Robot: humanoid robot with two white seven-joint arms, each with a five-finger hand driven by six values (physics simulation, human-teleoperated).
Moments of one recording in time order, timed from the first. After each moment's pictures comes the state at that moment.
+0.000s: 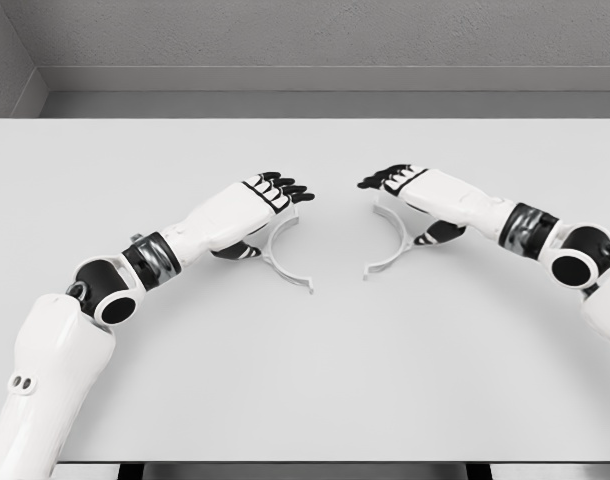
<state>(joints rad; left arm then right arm) -0.33 0.22 -0.26 -1.42 -0.94 -0.61 -0.28 -0.56 -0.62 0.63 -1.29 0.46 -0.52 0.25</state>
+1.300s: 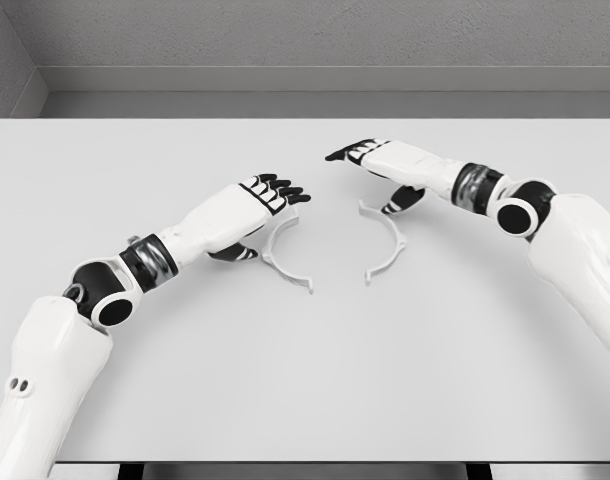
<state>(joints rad) -0.33 0.23 -0.26 -1.42 -0.94 -0.61 -0.28 -0.81 -0.41 0.78 -0.93 0.47 -0.55 0.25</state>
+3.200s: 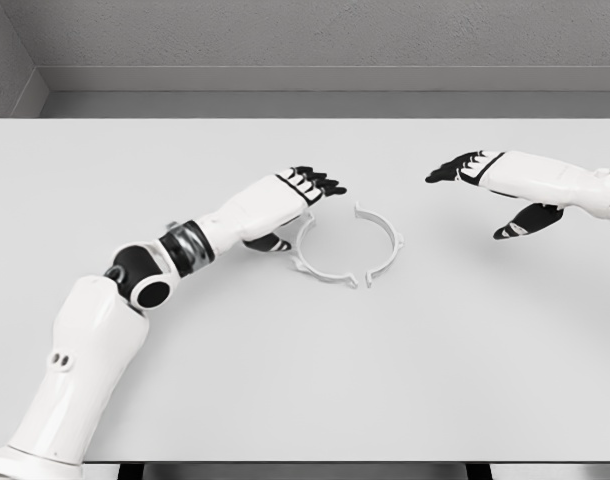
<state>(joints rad) -0.41 0.13 -0.31 -1.32 -0.94 -0.61 -0.28 -0.55 -0.85 0.47 -1.42 0.15 -0.61 0.61</state>
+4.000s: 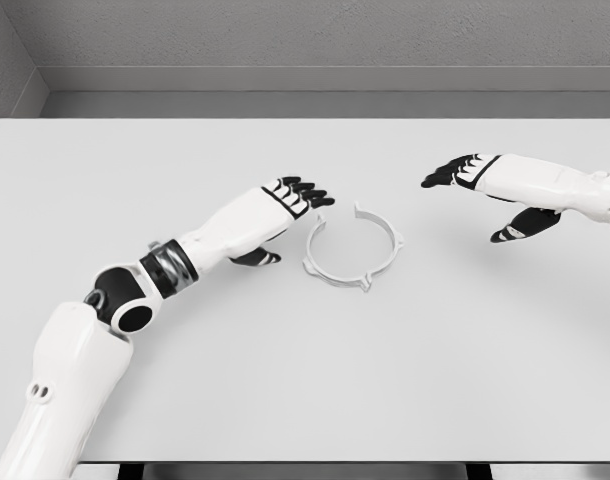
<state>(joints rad) -0.30 0.17 -0.27 -1.46 -0.93 -0.61 -0.28 -0.54 -0.86 0.47 -1.46 0.15 -0.61 0.61</state>
